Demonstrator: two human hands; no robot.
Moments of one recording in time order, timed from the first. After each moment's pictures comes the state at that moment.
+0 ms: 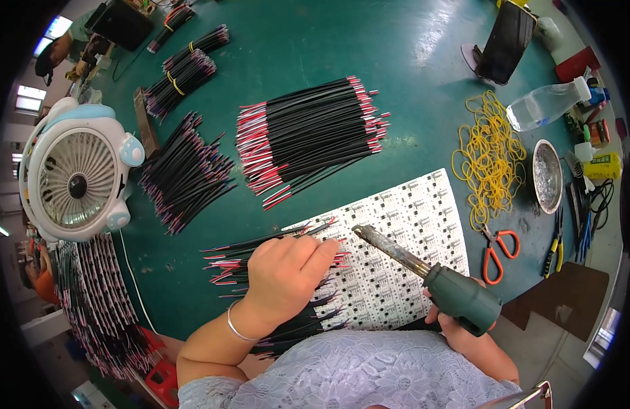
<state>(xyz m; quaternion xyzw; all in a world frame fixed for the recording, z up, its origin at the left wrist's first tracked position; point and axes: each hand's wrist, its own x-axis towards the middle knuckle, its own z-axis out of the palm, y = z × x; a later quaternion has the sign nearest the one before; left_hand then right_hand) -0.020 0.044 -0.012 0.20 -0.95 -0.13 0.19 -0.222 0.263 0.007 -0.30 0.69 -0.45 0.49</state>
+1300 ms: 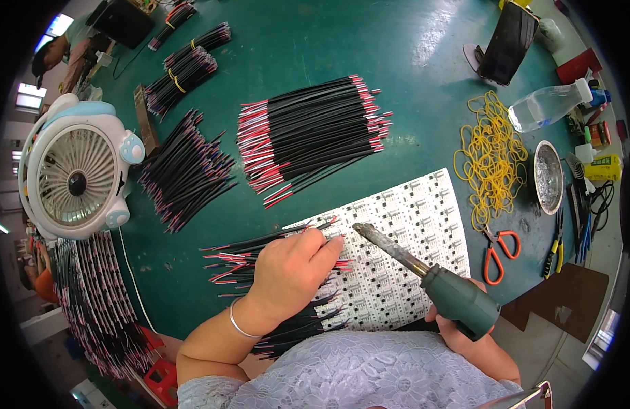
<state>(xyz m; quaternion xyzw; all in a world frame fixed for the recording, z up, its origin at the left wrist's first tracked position) -0.023 0.044 -0.021 0.20 -0.95 -0.16 0.16 -0.230 0.268 -0.007 -0.61 0.67 -0.32 0.27</state>
